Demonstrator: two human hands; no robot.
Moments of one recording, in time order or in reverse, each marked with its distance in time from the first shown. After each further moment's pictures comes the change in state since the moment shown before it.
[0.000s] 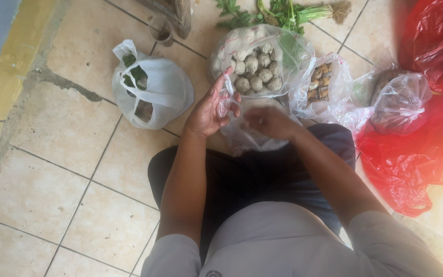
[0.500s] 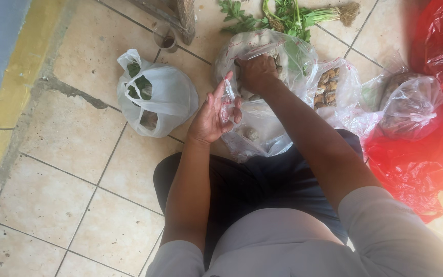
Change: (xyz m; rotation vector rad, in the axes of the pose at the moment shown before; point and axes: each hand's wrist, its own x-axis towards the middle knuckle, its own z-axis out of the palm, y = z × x) left_hand 0.004 0.002 -0.005 0.003 0.062 0.024; right_hand 0.149 -0.019 -0.046 -0.707 -0.007 0.349
